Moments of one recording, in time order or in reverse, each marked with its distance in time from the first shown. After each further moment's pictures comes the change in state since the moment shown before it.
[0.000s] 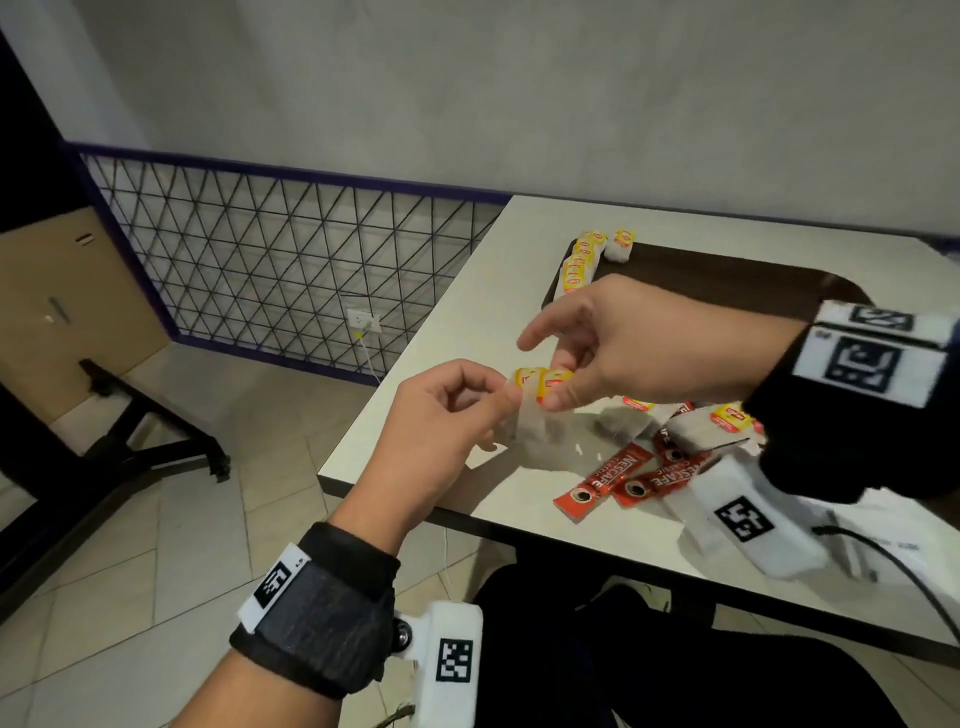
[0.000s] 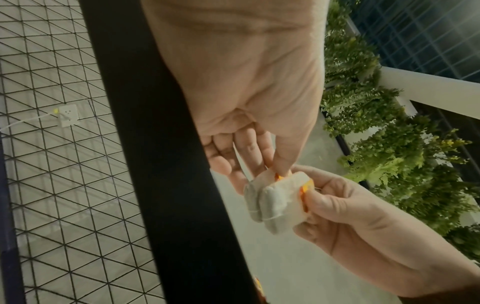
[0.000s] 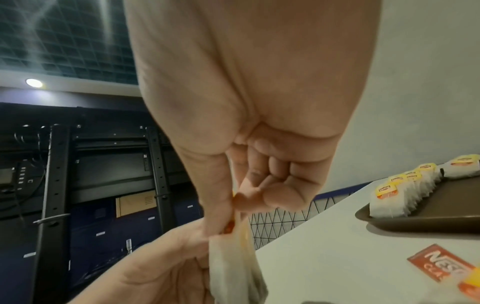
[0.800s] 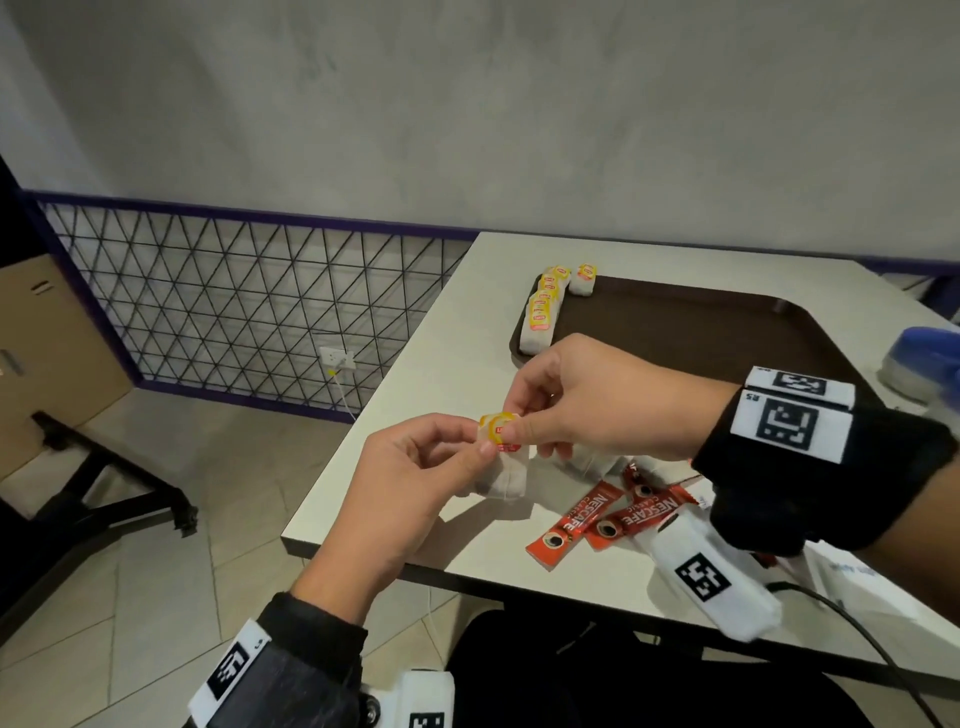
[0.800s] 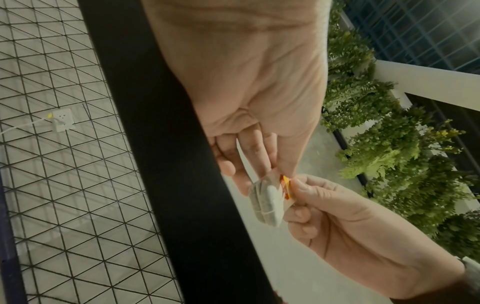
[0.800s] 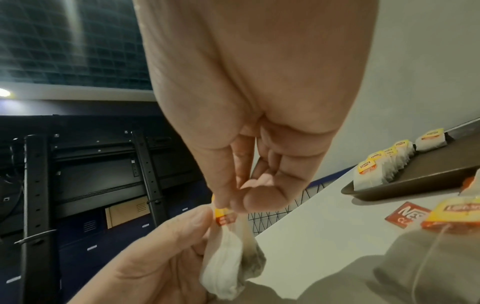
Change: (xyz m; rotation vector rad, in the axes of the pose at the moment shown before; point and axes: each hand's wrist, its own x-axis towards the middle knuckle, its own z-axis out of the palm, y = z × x) left_hand -0.002 -0.001 -0.001 -0.020 -0.056 0.013; right_hand -0.002 0.006 0.010 0.163 0.039 0.044
